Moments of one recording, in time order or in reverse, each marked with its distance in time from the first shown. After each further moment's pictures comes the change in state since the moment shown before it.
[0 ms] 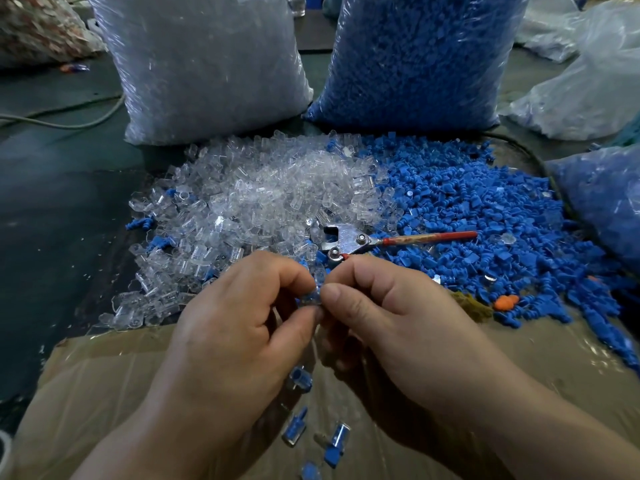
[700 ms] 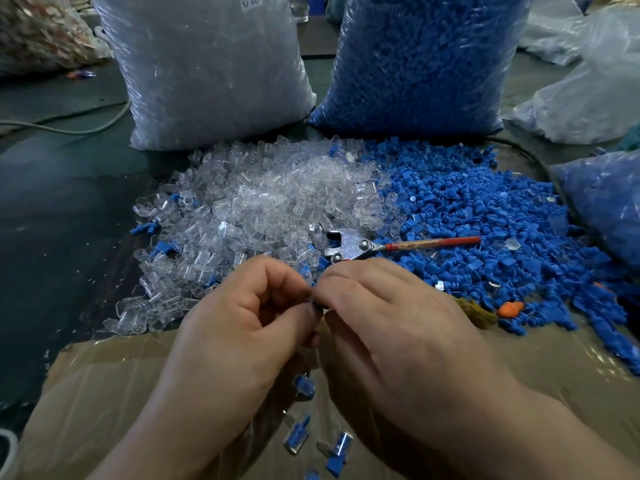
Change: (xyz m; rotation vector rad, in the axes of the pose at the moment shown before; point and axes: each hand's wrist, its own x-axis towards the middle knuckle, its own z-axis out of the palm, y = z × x) left_hand 0.001 -0.005 0.006 -0.549 -0.112 -0.376; right_hand -0.003 -0.005 -0.001 -0.835 0.132 -0.519
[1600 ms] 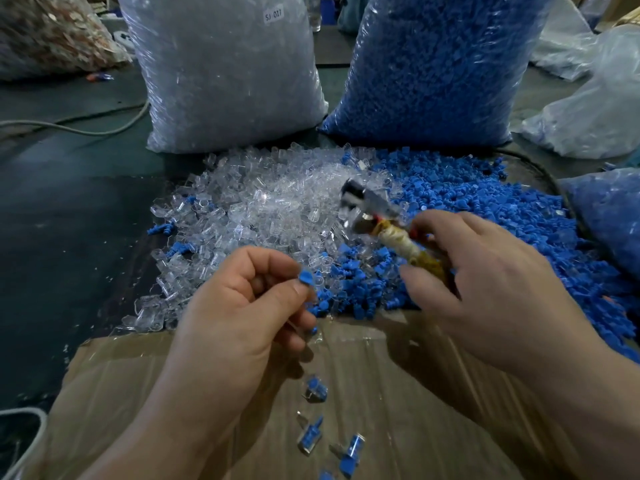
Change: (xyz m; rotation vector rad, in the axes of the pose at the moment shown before) left_hand 0.006 -0.002 -0.006 -0.348 0.066 -0.108; right_hand 0.010 0.040 -0.029 -0.209 -0.075 0.378
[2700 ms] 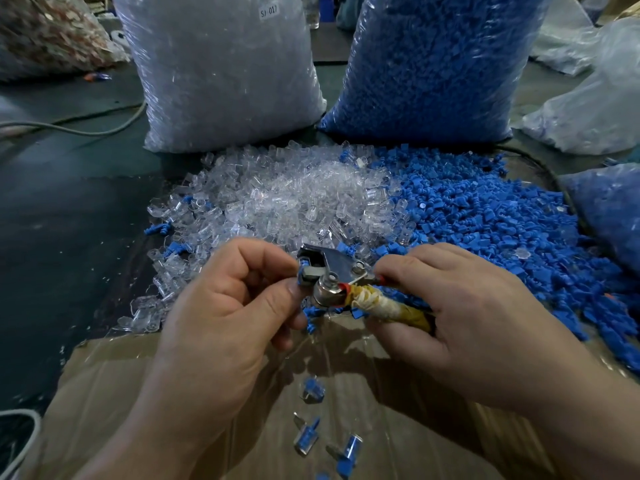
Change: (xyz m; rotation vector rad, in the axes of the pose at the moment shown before) left_hand -0.004 0.003 -0.002 0.064 -0.032 0.192; right_hand -0.014 -0.006 0.001 0.009 -0.156 -0.217
